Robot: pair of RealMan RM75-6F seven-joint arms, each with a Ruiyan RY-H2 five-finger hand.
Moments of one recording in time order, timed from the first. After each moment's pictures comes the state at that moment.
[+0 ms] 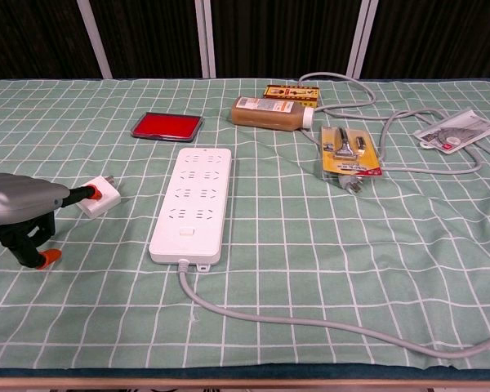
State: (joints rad) left arm -0.73 -1.49 -0.01 -1.88 0.51 1.23 0.97; right arm 0.06 -1.02 0.07 -1.75 -1.37 1.35 0.19
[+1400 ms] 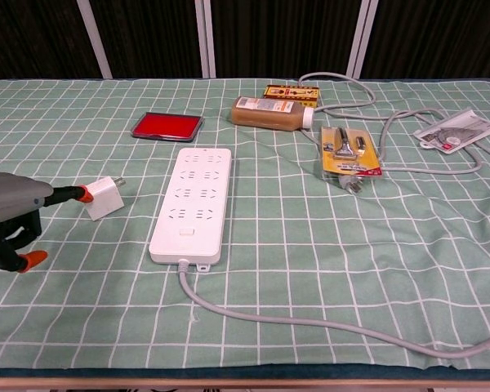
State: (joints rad) left arm -0.69 -1.40 0.08 -1.97 0.66 1.27 0.88; right arm 0.05 -1.01 0.06 -1.76 -1.38 1.36 0.19
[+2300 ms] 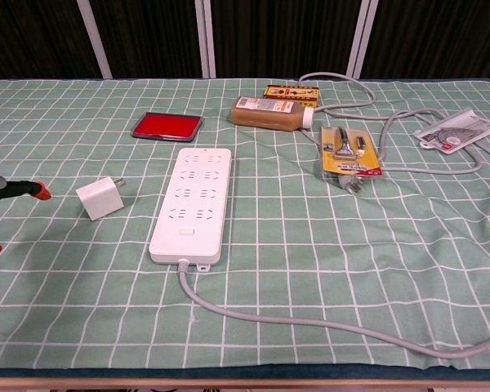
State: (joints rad) left arm -0.66 -1.30 0.09 -1.94 0.67 1.21 0.82; right arm 0.05 -1.01 0.06 -1.76 -1.37 1.36 0.19
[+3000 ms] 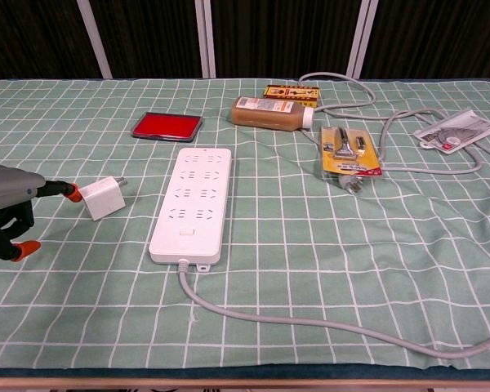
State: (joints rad) left arm -0.70 -1.39 0.04 -1.93 0.62 1.23 0.87; right arm 0.05 -1.01 0.06 -1.76 -1.37 1.35 0.19
